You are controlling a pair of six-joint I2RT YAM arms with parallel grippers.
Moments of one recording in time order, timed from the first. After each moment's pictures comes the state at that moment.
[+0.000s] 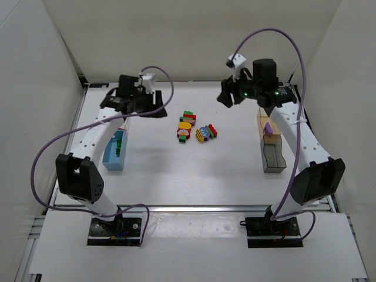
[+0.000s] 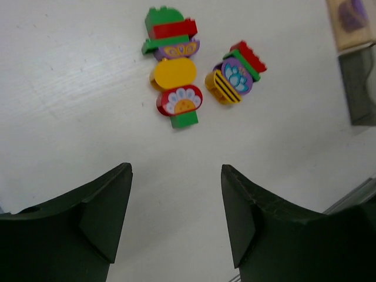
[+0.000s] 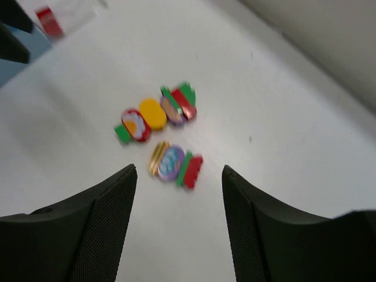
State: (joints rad) left arm -0.21 1.60 1.52 -0.62 0.41 -0.14; right arm 0.37 1.60 1.71 -0.56 -0.48 -0.24
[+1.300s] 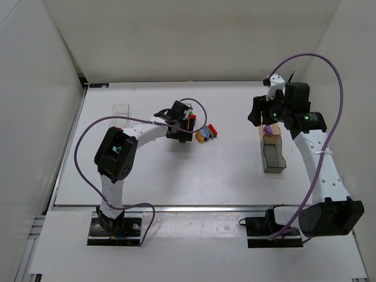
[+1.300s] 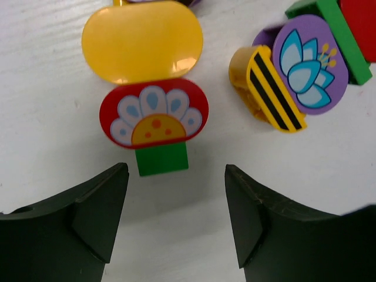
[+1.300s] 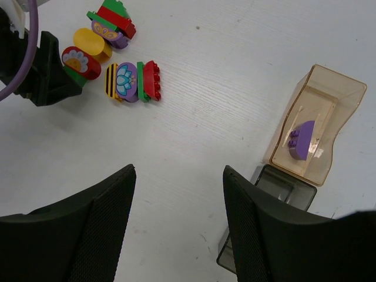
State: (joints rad) left arm -0.59 1.97 1.42 -0.43 -0.03 -0.35; right arm 0.11 1.25 1.34 -0.72 -0.34 -0.13
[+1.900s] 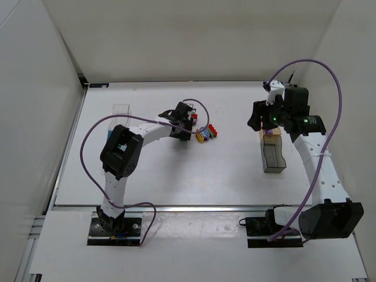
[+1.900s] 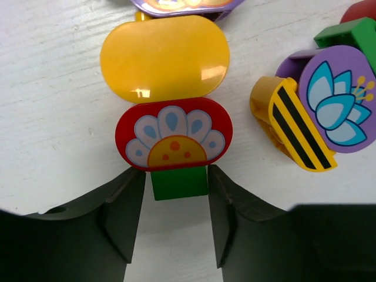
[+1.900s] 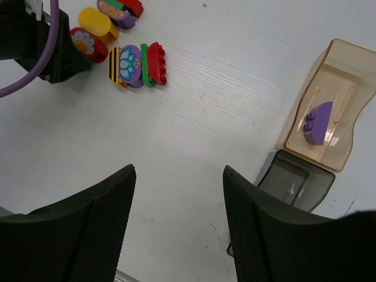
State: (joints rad) left arm -0.61 2.06 1.48 -0.39 -0.13 -0.31; right arm 0.09 1.22 1.29 -0.74 -0.36 -0.11
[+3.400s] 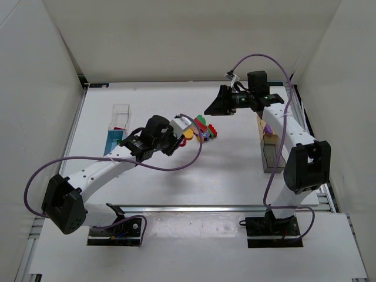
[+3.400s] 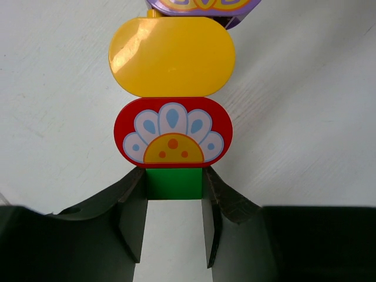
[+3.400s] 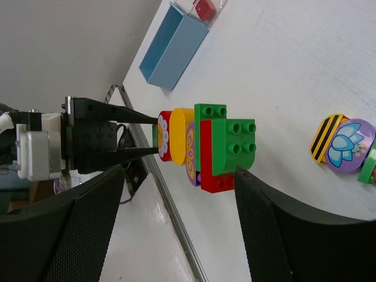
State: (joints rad) left arm -0.69 1.31 0.99 -0.34 0.03 0.21; right arm 0.27 1.70 1.48 -0.39 -1.00 0.36
